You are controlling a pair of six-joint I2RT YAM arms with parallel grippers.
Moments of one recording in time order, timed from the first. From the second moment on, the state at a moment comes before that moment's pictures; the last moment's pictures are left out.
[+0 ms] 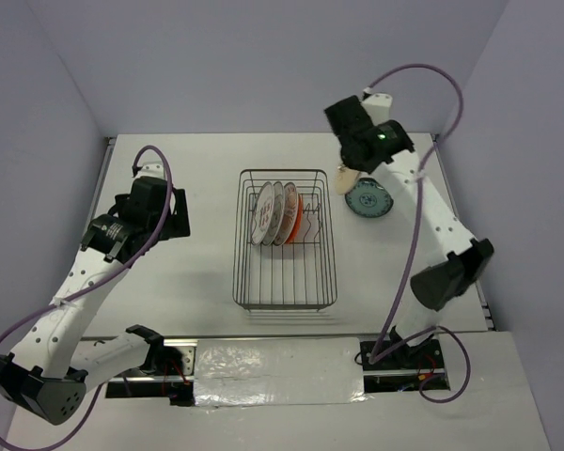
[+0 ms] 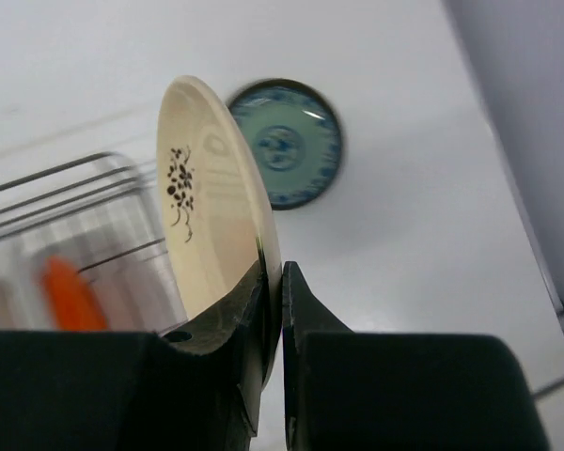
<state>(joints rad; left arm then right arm) -0.37 1.02 1.17 -0.96 -0.46 -0.37 0.54 1.74 2.05 -1.24 0.73 0.59</state>
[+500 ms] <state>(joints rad) -0.37 1.02 1.20 -0.97 -0.38 -0.34 -0.11 1.65 1.14 -0.31 0.09 0.59</state>
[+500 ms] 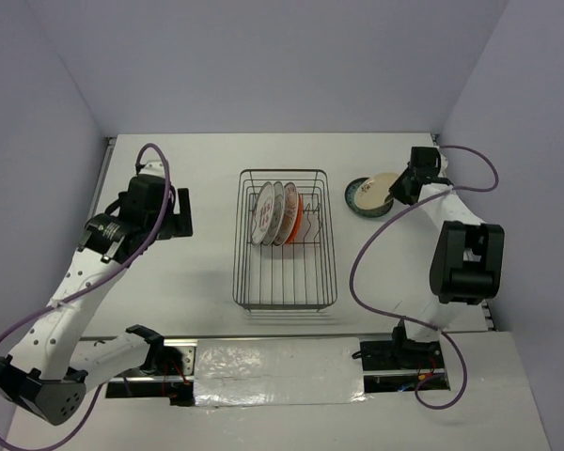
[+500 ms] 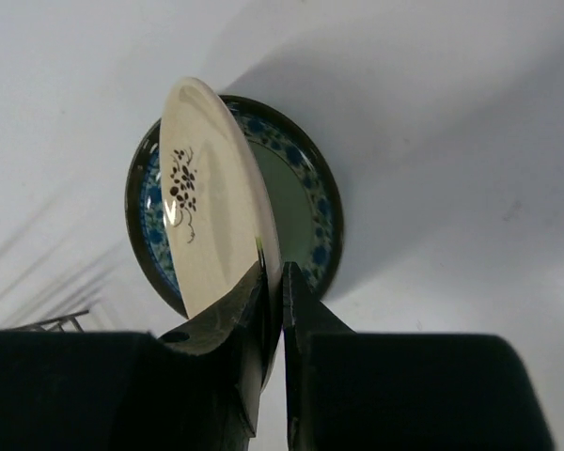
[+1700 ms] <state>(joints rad) -0.37 1.08 1.19 -0.95 -0.37 -0.32 0.61 1.63 1.46 -0.75 0.33 0.58</state>
